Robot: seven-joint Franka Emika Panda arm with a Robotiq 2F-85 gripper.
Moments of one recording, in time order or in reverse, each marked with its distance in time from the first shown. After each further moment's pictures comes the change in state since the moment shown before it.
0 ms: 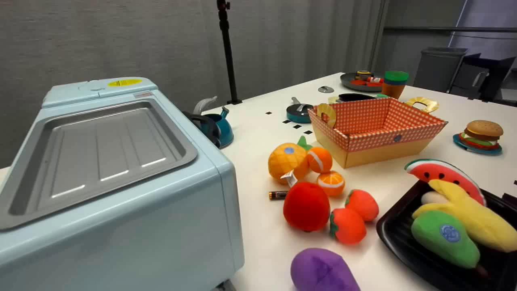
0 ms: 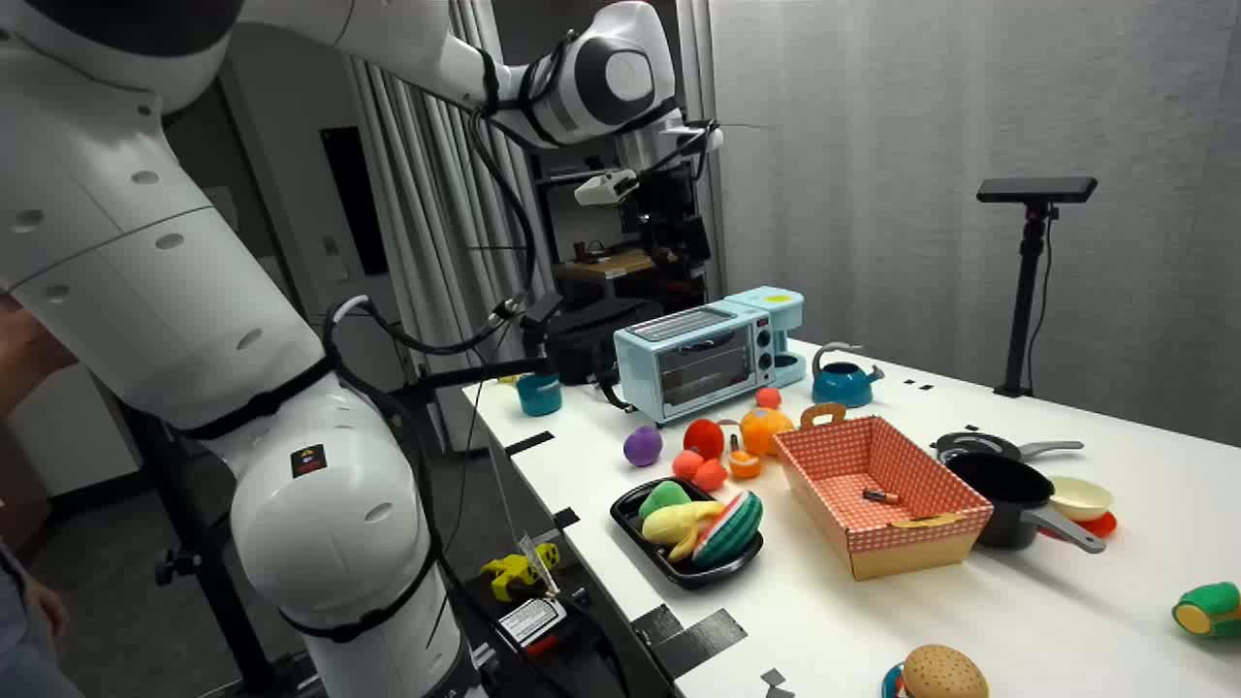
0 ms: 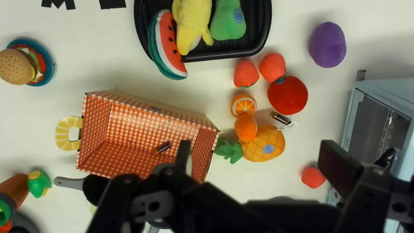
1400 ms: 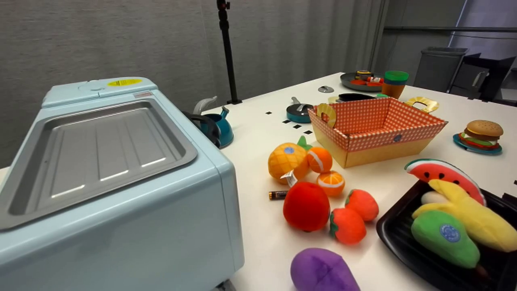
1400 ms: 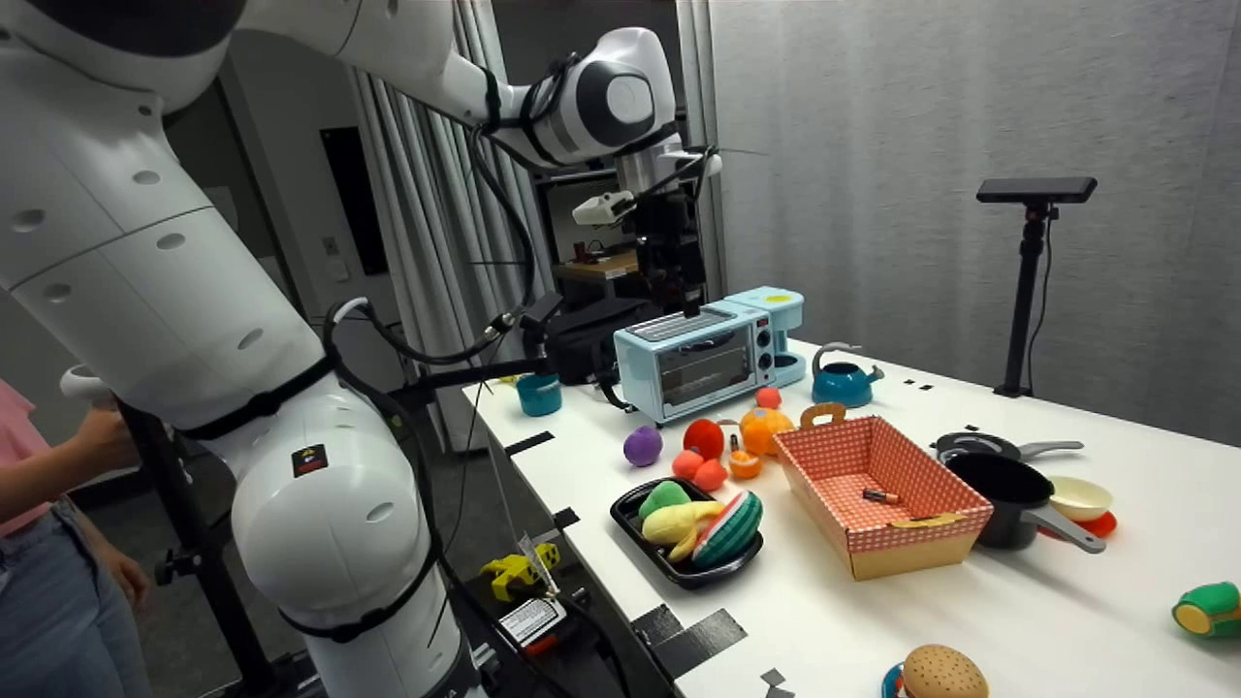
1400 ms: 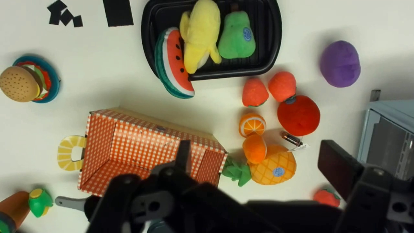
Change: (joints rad) arm 0.008 0.001 0.000 -0.062 -0.004 0.004 0.003
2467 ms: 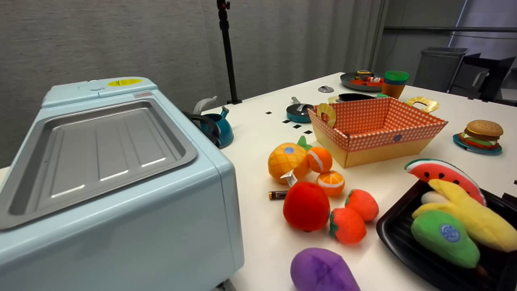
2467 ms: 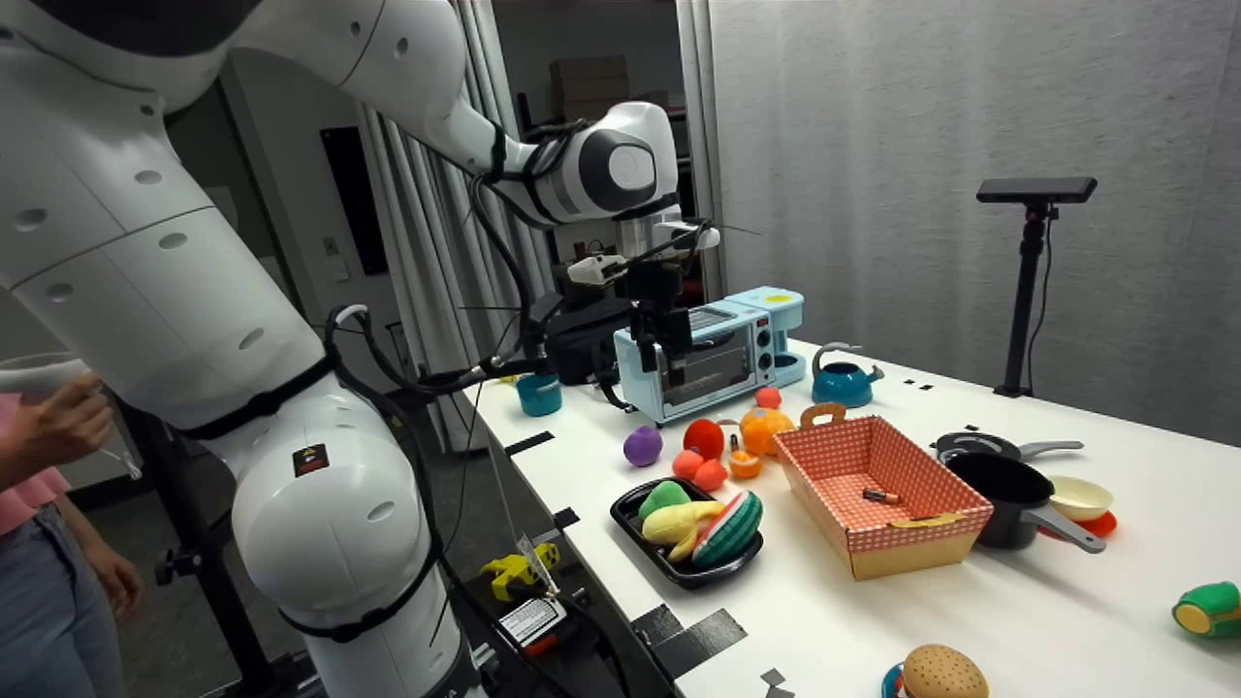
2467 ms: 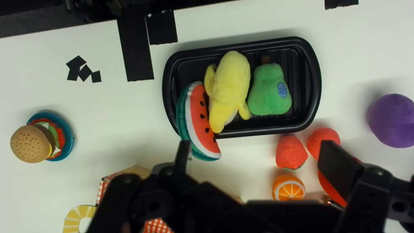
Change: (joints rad) arm 0.005 0.005 -0.003 -0.172 -0.001 0.035 0.023
